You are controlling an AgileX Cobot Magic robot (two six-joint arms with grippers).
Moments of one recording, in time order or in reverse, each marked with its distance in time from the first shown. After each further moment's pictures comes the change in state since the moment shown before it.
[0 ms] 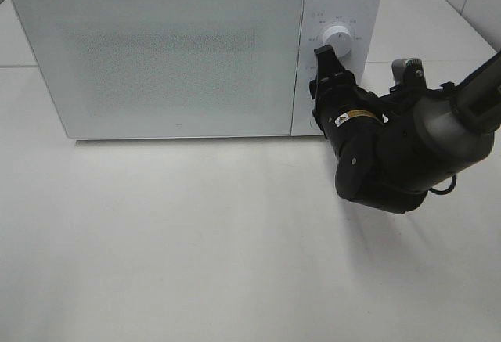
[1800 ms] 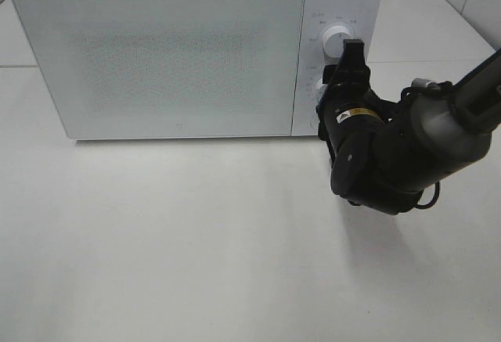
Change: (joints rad) left arm 0.000 0.000 0.000 0.000 0.000 0.000; right arm 0.012 -0.001 -0.004 0.091 -0.031 0.268
